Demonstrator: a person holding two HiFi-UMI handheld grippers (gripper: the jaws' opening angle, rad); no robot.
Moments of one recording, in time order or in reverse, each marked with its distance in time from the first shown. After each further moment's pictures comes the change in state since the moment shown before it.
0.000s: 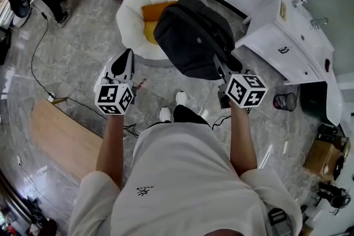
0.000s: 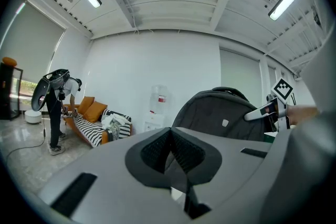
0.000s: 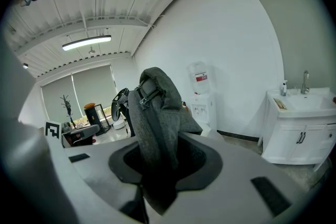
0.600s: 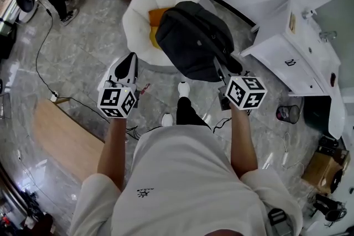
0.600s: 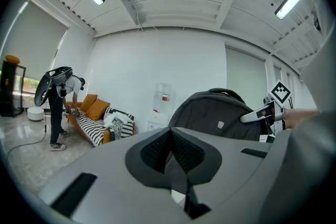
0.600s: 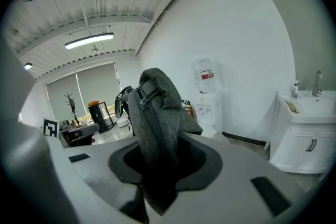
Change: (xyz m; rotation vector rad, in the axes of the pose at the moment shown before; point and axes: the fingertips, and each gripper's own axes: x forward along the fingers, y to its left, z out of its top) left arm 0.037 0.014 -0.001 -0.020 0.010 0.035; right arm 0.058 -0.016 0.015 -0.031 0.020 0.057
